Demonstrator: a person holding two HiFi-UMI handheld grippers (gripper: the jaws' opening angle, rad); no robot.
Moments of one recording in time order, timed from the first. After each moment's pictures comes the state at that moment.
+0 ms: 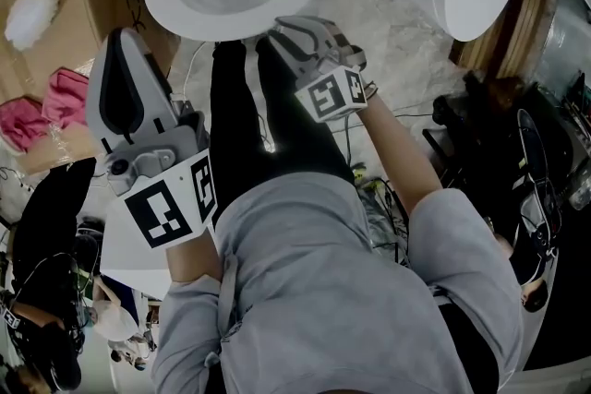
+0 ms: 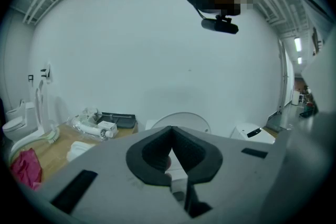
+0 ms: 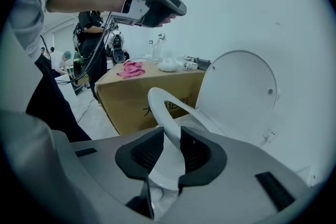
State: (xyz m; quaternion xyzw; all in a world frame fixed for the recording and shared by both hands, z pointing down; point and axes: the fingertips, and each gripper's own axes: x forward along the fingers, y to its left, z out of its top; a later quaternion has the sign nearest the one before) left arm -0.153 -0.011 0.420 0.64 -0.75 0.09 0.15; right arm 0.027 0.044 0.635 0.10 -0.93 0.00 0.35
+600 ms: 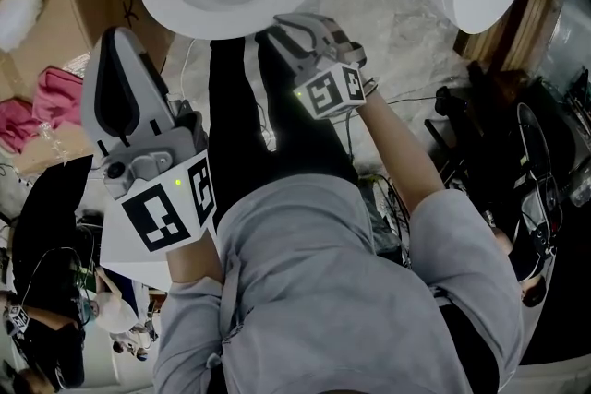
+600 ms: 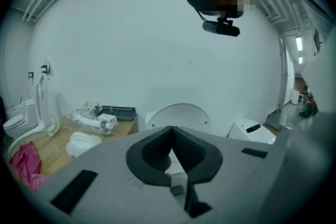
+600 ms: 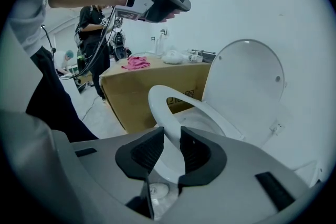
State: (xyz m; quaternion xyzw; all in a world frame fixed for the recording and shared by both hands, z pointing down) left arm -0.149 -0.001 0.449 0.64 -0.74 0.10 0.17; right arm 0.035 0.070 0.670 0.08 -0.92 0.01 0.38
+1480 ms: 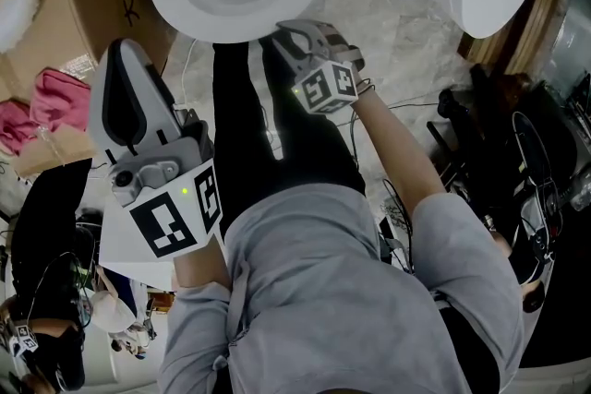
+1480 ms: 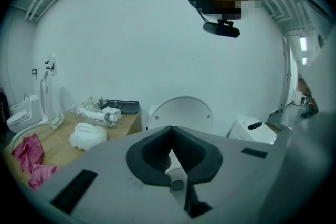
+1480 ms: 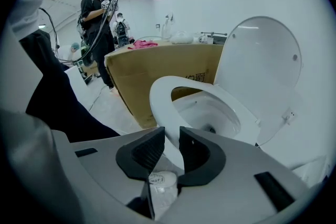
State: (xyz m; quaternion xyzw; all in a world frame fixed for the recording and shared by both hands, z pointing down) left arm -0.152 0.015 0.472 0.62 -0.75 0.11 0.19; right arm 0.044 0.101 0.734 0.04 -0.90 0.02 0.43
